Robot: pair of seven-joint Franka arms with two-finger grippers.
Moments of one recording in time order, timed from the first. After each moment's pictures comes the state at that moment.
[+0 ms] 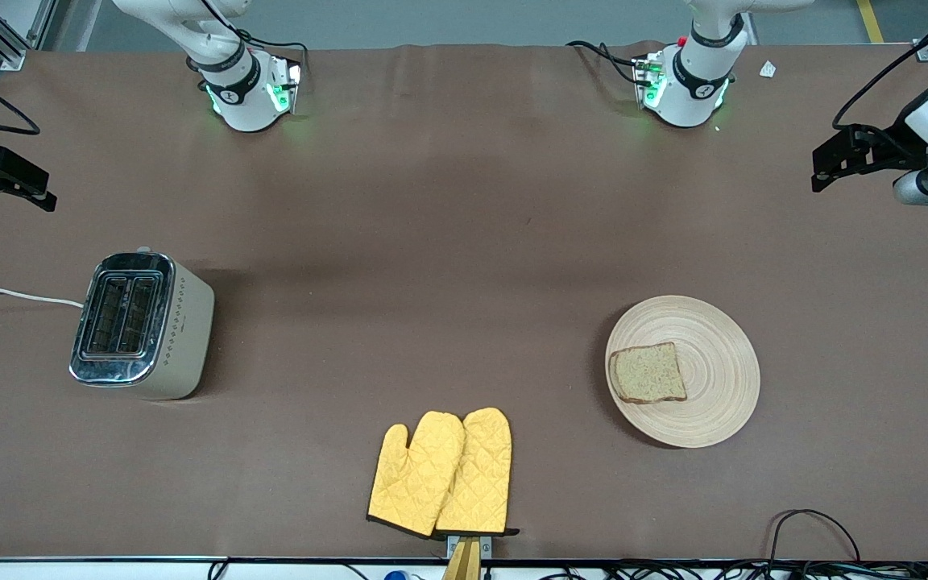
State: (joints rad) left arm -0.07 0.06 -0.08 -1.36 0.03 1.37 -0.02; right arm -0.03 0.01 -0.01 -1.48 -0.02 1.47 -0.05
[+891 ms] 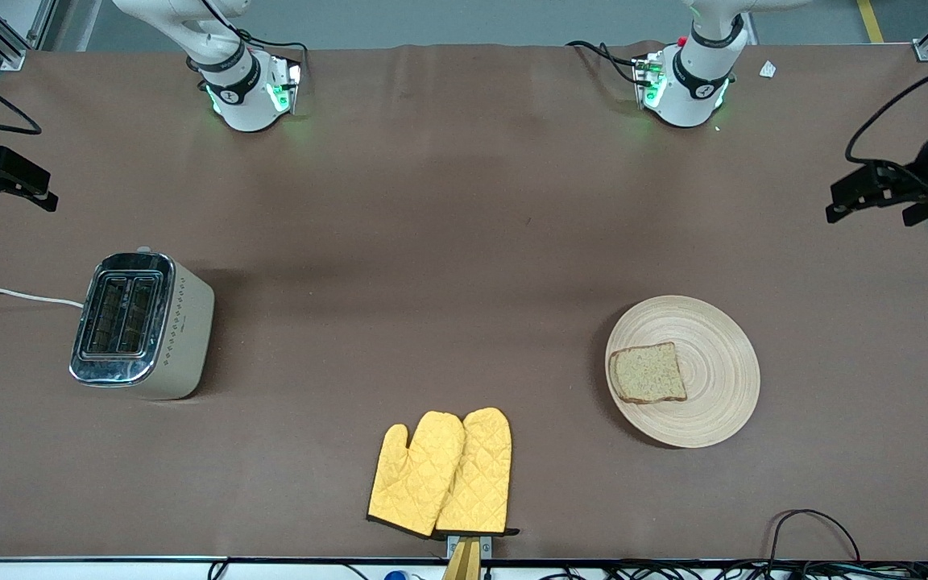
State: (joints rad) left arm 0.04 0.13 -0.06 -1.36 -0.09 1.45 -0.01; right arm -0.02 0.01 -0.01 -1.48 -0.02 1.47 -0.05
